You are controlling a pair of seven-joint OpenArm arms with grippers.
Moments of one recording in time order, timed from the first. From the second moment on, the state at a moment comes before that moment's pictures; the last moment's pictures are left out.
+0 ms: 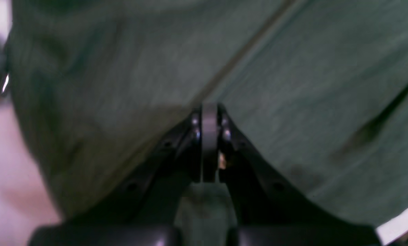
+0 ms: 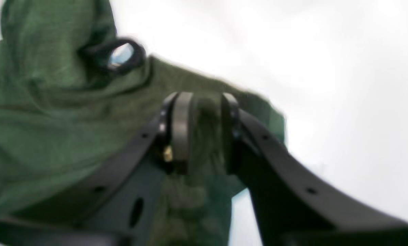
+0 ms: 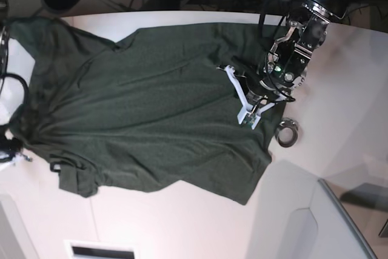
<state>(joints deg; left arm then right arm) 0.7 -22.7 25.5 84.5 -18.7 -0.6 43.9 23.4 25.6 11.3 48.5 21.6 7.6 -44.7</state>
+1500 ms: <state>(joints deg) 0.0 -27.0 25.4 84.3 -19.0 -0.7 43.0 2.6 18.4 26.1 57.6 25.8 8.2 -46.2</state>
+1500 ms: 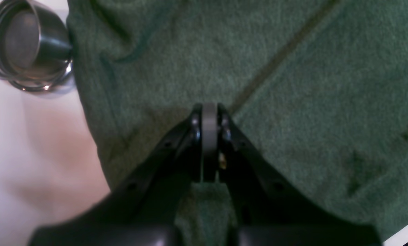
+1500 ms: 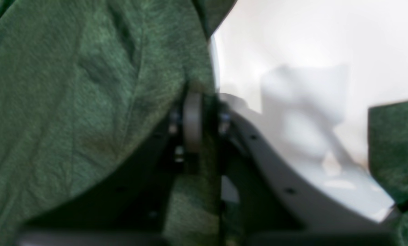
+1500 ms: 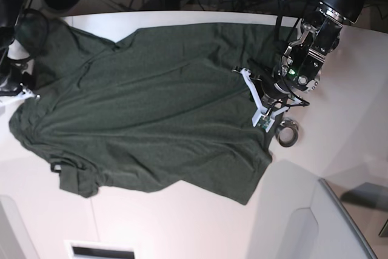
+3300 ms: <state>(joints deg) 6.6 -32.6 25.6 88.0 -19.2 -0.8 43.2 1.9 20.1 24.8 76.4 25.9 7.4 -55.3</state>
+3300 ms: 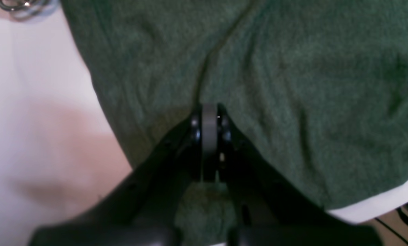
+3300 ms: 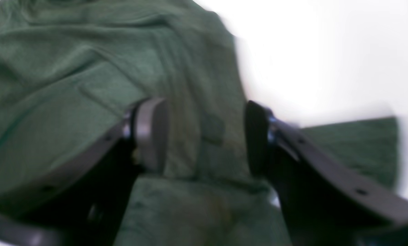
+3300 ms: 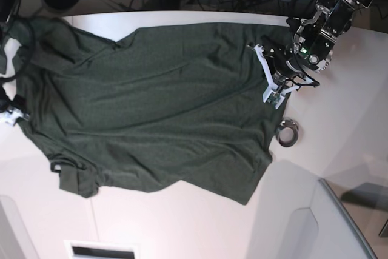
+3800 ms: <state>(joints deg) -5.4 -23.6 26.1 74.4 -18.7 -0.7 43.5 12.1 23.6 14.7 47.2 25.3 8.8 -45.4</state>
